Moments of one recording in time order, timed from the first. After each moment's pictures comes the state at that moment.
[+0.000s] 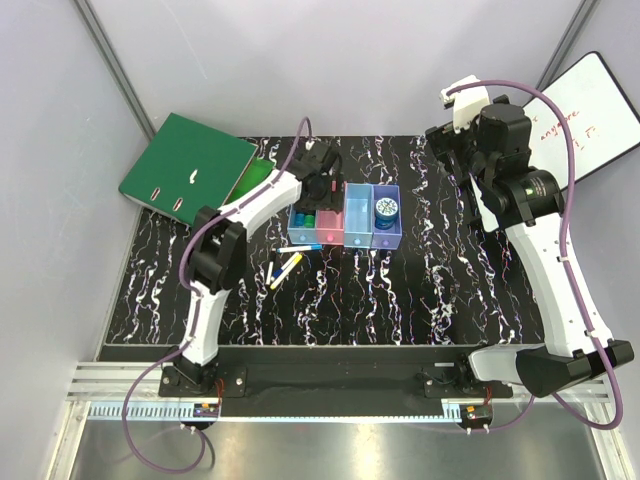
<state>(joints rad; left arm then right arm) -0.57 2.17 1.89 -0.75 -0.09 -0.47 0.30 1.31 1.70 -0.71 0.30 -0.38</state>
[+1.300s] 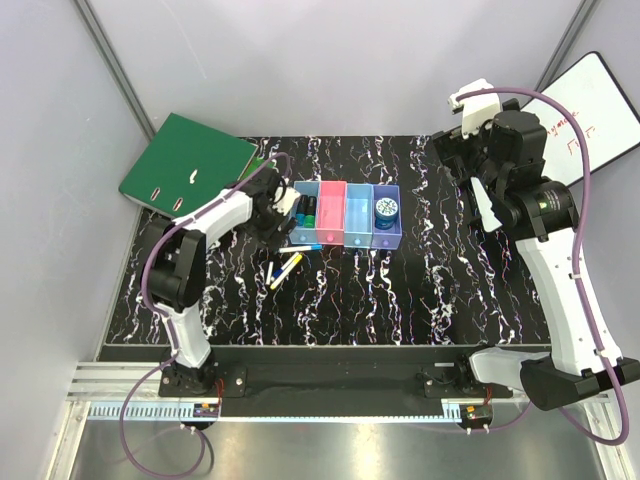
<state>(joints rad) -0.38 1.85 1.35 -0.74 0.00 0.27 0.30 1.24 1.69 -0.73 0.28 -0.39</state>
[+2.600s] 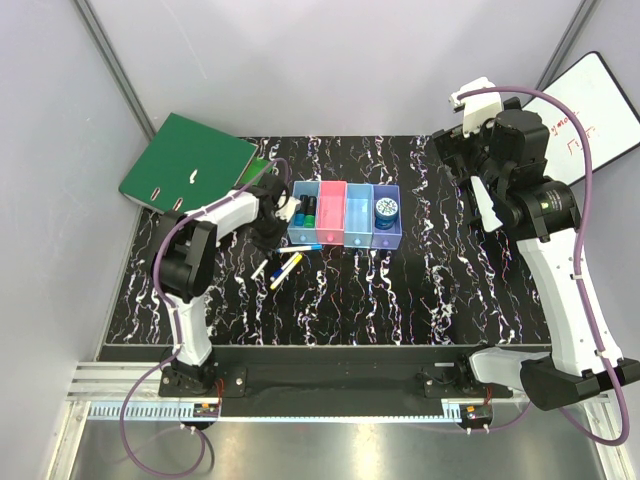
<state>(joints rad) -0.37 1.95 1.36 -0.78 0.08 0.13 0.30 1.24 1.71 -0.73 0.27 -0.39</state>
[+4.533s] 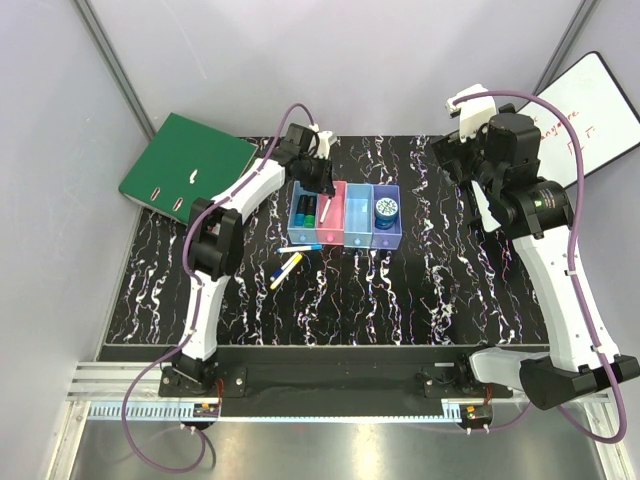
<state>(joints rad) -0.43 2.27 2.01 -0.60 0.41 -0.17 0.28 1.24 1.66 -0.73 0.27 -0.39</state>
